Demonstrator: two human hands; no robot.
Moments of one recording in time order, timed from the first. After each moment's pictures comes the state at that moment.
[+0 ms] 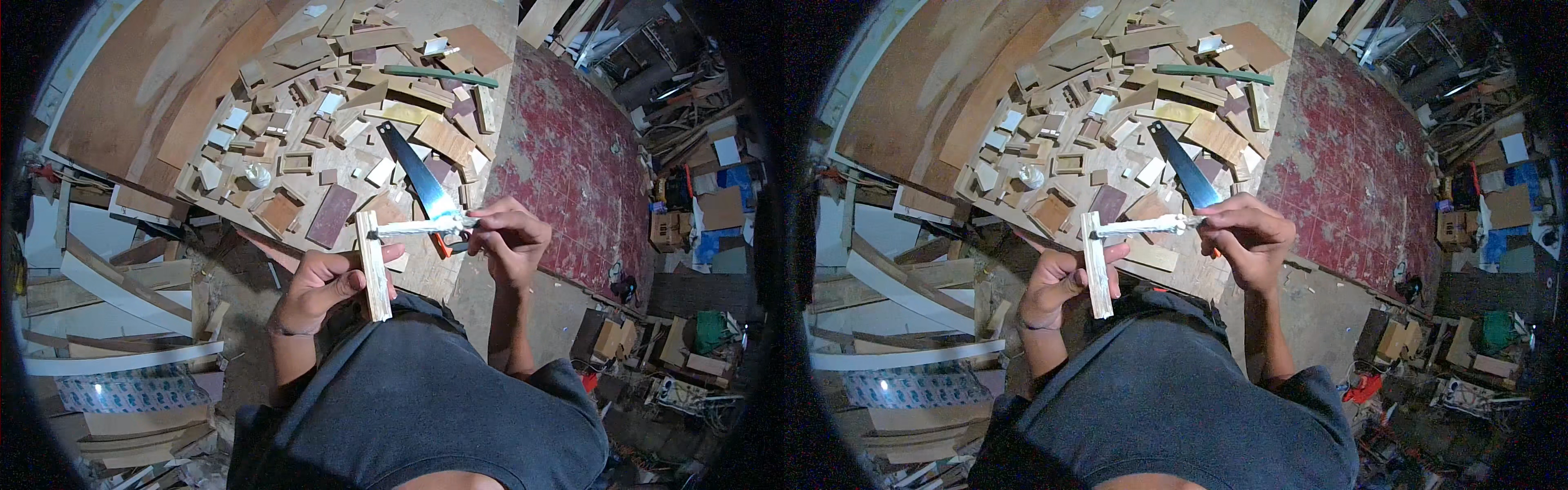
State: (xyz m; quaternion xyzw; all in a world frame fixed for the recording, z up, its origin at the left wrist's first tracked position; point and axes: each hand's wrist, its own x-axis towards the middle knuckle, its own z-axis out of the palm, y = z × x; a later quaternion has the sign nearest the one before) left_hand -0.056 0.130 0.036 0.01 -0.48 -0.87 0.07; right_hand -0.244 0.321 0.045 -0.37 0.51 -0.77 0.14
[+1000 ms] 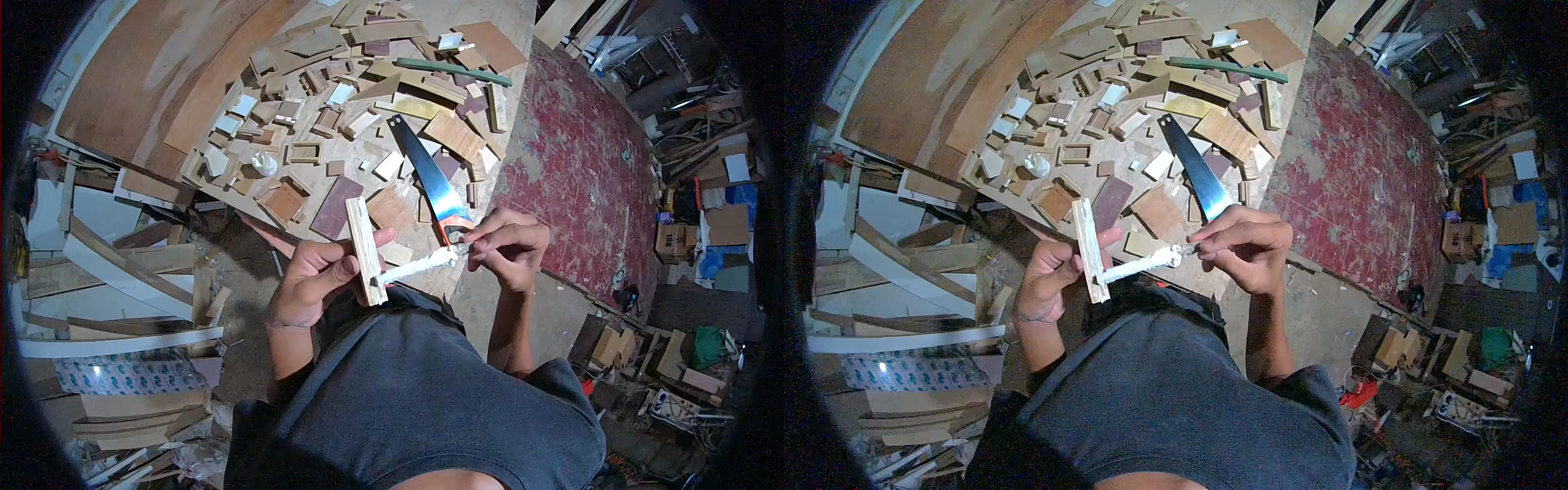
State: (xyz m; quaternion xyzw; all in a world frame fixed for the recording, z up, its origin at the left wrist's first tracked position) left_hand -0.058 0.127 0.035 0.07 -0.48 -0.87 0.10; right_hand -0.261 0.321 0.038 -0.46 0.48 -0.72 0.20
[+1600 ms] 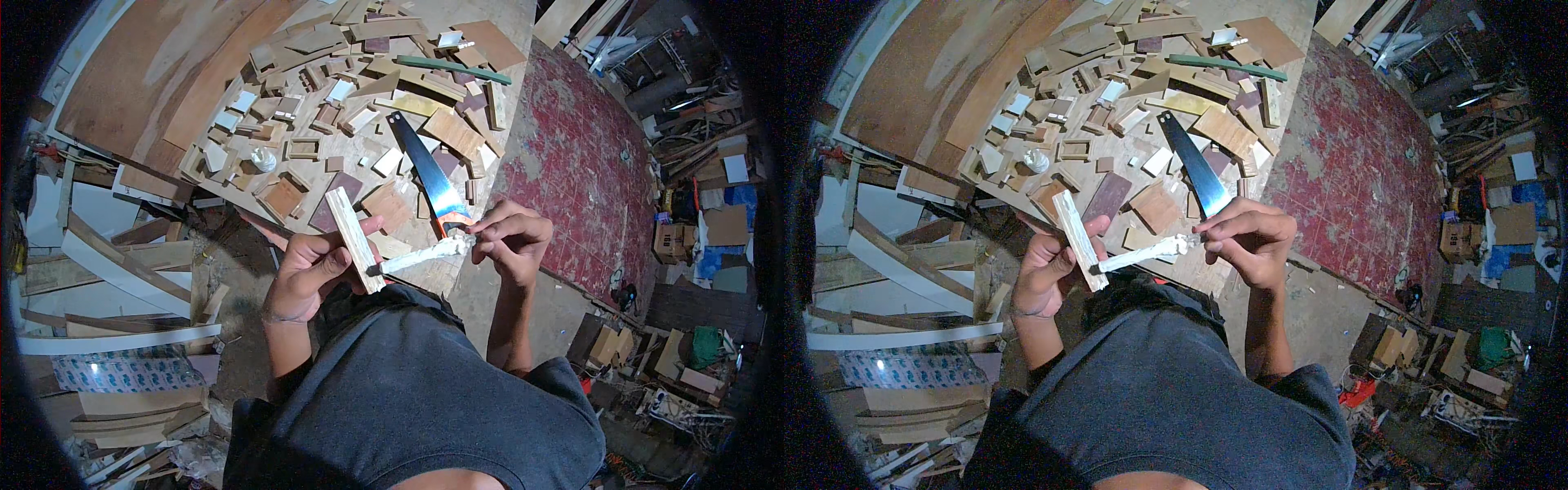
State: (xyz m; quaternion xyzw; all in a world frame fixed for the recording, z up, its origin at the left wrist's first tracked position) left_hand -0.055 0.127 0.036 0.07 -0.47 -0.87 0.12; right_hand -0.259 0.325 0.037 -0.43 0.47 -0.75 0.19
